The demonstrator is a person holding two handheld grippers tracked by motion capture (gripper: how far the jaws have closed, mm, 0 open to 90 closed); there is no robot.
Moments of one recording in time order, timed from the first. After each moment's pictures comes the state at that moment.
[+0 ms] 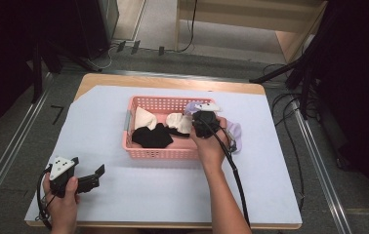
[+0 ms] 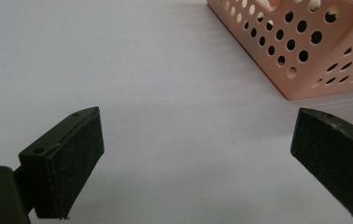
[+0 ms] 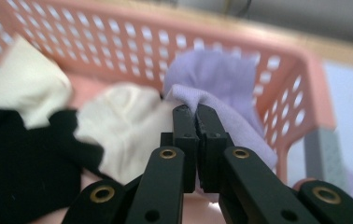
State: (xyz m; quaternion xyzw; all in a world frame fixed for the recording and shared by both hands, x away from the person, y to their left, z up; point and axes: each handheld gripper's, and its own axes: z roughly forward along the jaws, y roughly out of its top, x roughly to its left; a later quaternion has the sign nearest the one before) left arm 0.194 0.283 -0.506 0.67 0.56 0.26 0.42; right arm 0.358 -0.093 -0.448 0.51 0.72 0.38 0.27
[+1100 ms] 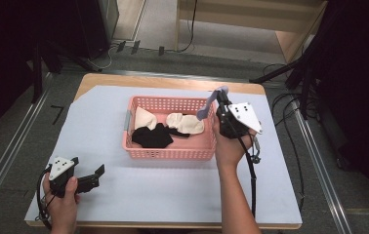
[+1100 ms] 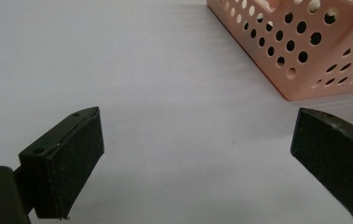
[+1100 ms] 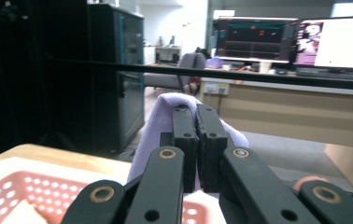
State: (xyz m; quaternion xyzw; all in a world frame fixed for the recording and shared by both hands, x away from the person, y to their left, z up) left arm 0.194 0.283 -0.506 0.66 0.56 0.26 0.42; right arm 0.320 -0.151 -0.395 0.44 0.55 0.57 0.43
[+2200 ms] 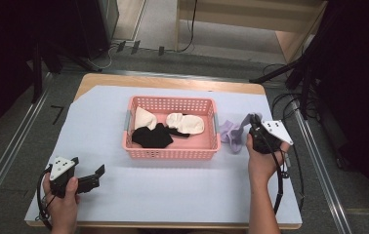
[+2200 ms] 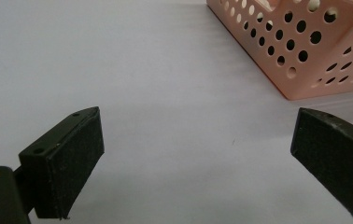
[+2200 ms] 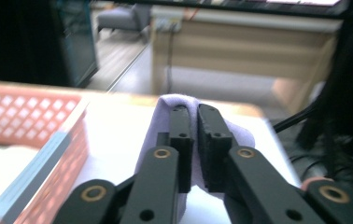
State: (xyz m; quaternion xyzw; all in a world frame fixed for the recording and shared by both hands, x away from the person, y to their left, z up) left arm 0.194 0.282 -0.506 0.67 0.56 0.26 0.42; right arm 0.318 -0.248 -0.461 0.53 0.59 0.46 0.40
